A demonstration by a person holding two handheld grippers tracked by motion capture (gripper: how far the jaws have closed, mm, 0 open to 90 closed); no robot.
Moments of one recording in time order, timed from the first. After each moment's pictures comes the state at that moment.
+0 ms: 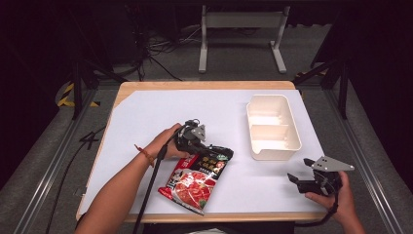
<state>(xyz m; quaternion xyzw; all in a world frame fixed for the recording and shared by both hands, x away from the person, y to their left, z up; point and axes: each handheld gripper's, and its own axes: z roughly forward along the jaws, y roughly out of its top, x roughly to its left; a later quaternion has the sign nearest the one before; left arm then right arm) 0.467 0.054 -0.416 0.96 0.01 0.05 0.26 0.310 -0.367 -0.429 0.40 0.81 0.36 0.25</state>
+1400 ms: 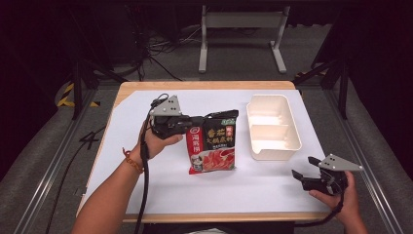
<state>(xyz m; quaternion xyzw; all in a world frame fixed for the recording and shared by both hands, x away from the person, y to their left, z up) 0.423 0.096 -0.304 0.83 0.11 0.11 0.53 0.307 -0.377 -0.421 0.41 0.78 0.39 0.26</state>
